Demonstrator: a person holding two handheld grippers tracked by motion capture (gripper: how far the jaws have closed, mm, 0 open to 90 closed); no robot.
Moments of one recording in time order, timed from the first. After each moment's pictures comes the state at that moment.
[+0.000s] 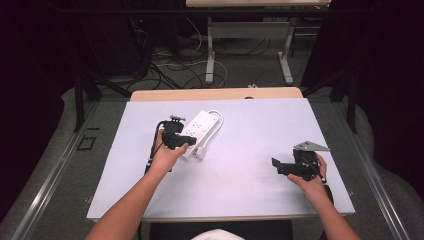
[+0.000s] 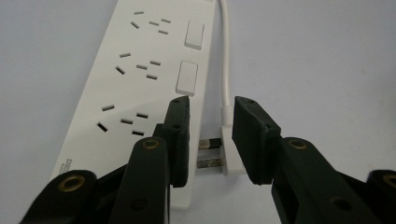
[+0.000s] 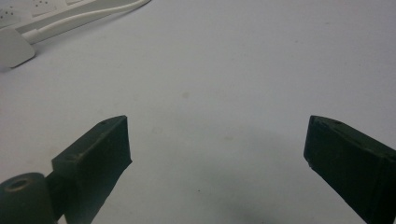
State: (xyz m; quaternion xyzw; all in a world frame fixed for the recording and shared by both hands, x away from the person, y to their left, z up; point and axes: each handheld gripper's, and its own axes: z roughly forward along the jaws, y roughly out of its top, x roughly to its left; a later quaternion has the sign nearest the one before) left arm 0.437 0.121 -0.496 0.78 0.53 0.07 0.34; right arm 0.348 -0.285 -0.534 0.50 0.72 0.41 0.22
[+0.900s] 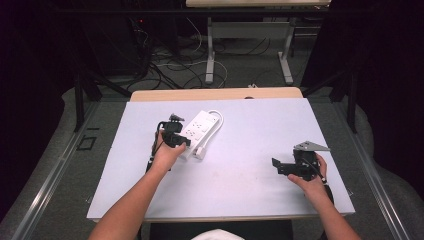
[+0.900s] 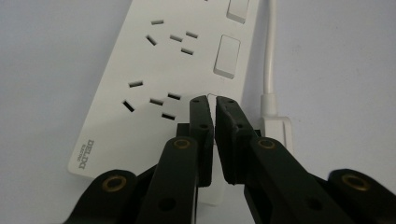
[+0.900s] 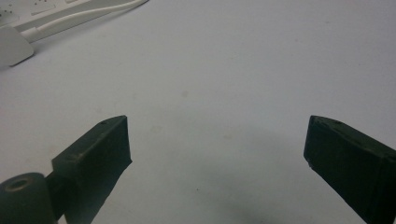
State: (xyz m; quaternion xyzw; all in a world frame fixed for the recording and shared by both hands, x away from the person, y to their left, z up) left arm 0.451 0.125 -0.510 0.77 0.57 0.05 0.29; right arm 0.348 -0.285 -0.535 0.51 0.72 0.41 0.22
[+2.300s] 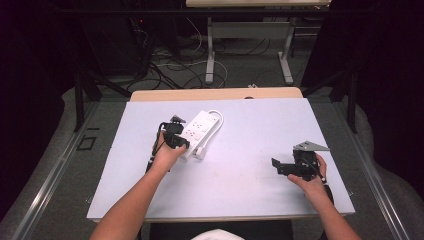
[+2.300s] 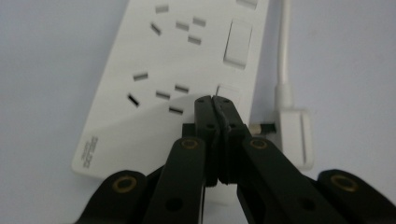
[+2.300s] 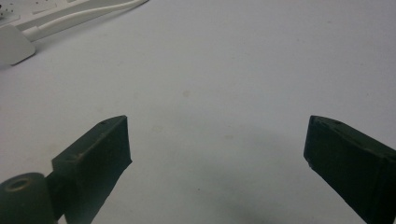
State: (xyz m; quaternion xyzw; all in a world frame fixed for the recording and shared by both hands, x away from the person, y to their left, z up) left arm 0.453 0.124 -0.516 0.78 0.56 0.06 0.26; right arm 0.348 -0.284 -0.534 0.51 0.72 0.41 0.22
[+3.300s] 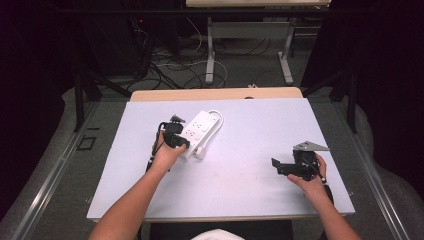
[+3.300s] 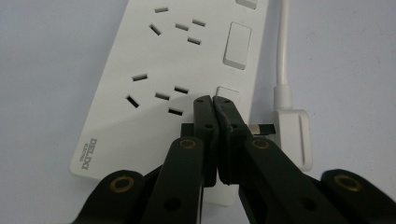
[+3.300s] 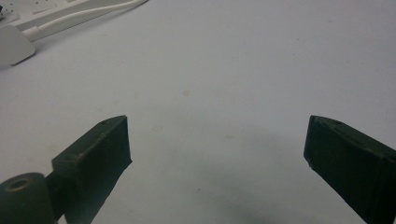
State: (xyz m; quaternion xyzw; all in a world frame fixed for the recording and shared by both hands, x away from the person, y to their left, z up) left arm 0.454 0.125 -0.516 0.78 0.56 0.05 0.27; right arm 0.348 -0.284 -0.535 0.51 0.72 0.41 0.22
